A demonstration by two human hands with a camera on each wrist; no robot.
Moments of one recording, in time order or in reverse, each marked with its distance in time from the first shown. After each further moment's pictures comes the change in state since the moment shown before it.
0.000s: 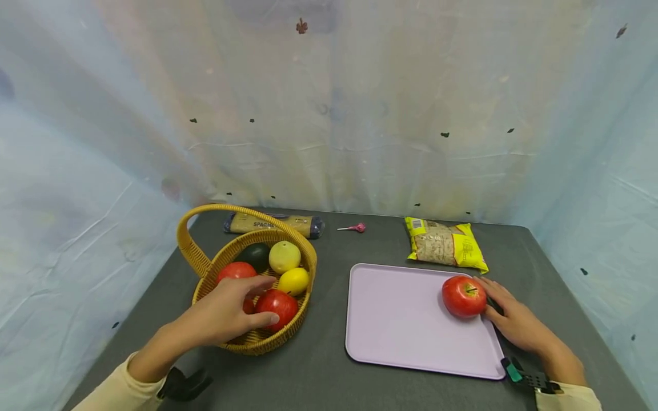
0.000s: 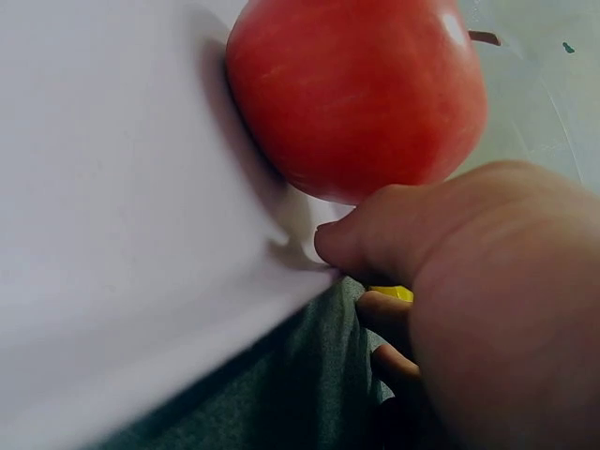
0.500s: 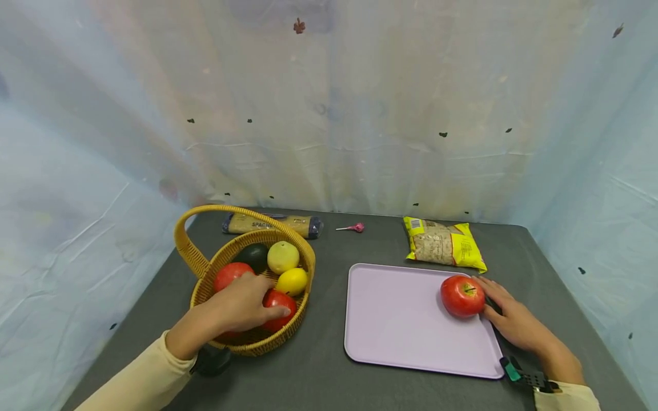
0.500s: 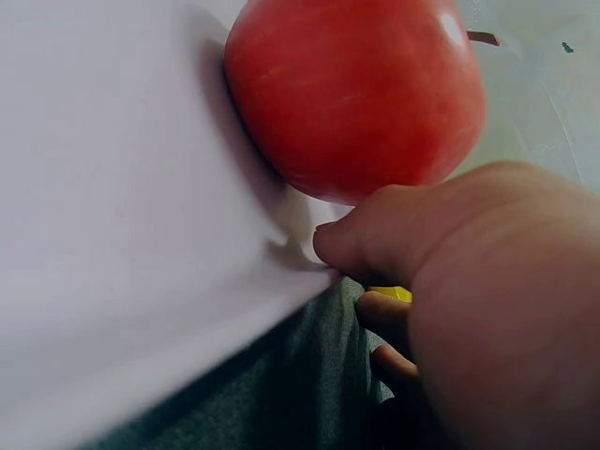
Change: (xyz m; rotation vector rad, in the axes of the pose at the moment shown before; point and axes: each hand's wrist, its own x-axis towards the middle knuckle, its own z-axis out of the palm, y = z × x) left_hand 0.035 0.010 0.011 0.191 -0.101 -0.116; right_hand 0.000 0.001 0.001 0.008 0.008 -0.025
